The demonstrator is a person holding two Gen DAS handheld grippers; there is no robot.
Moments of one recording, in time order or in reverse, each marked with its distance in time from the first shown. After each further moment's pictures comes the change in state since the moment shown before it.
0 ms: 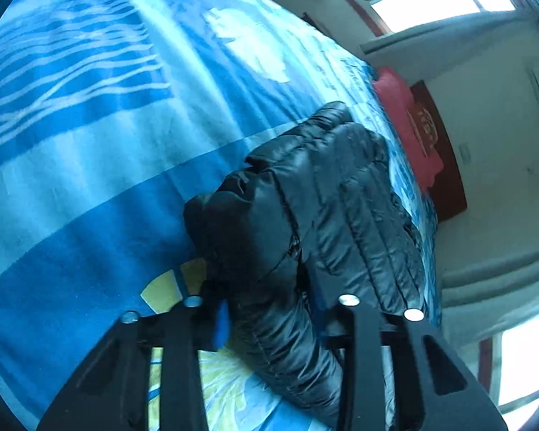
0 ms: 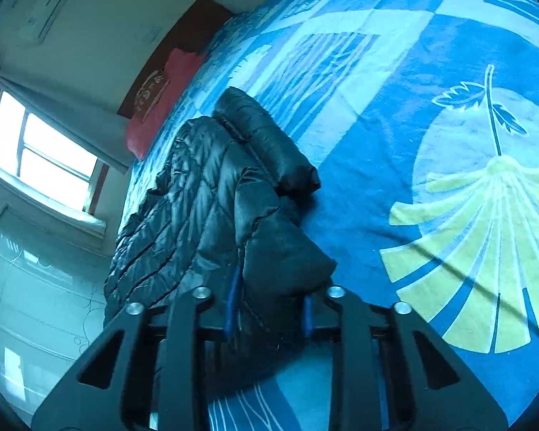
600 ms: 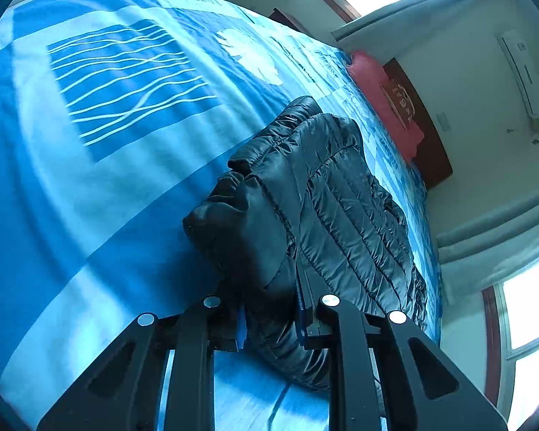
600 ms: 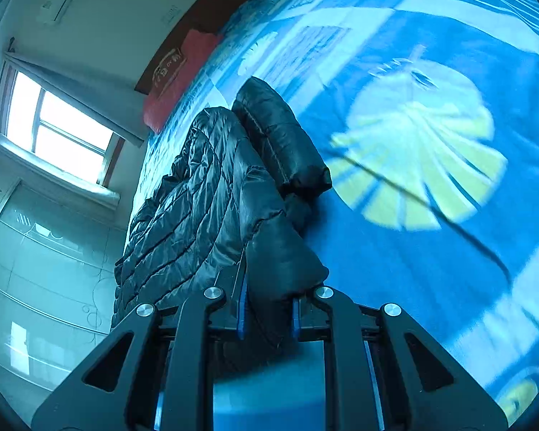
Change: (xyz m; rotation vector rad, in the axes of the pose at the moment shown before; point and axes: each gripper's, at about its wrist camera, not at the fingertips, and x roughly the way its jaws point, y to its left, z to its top) left arm -0.076 0.026 -0.023 0.121 0.043 -0.026; right arm -0.081 -0.029 -0.041 -0.025 0.104 0.034
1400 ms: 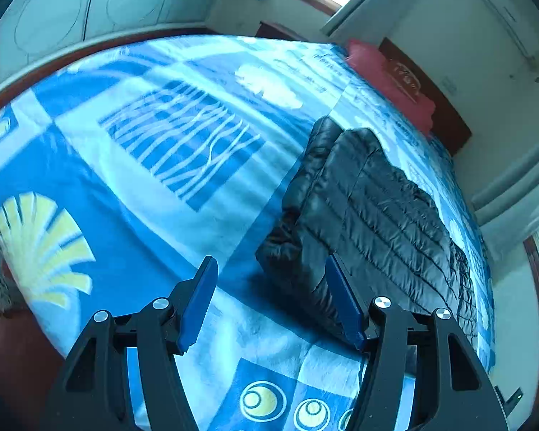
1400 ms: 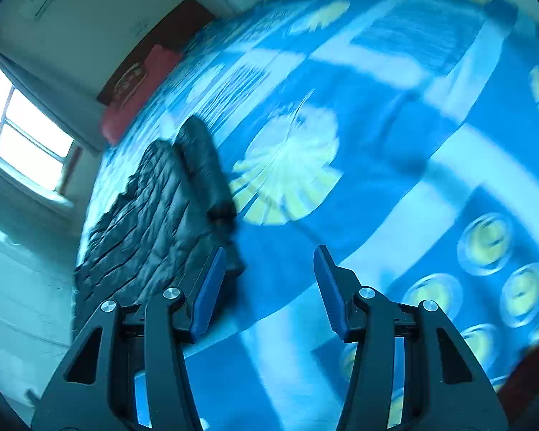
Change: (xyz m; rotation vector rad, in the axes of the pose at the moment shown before) left arm -0.056 0.022 0.017 0.248 -0.041 0.158; right arm -0.084 -0.028 0.002 -0.063 -0.124 -0.251
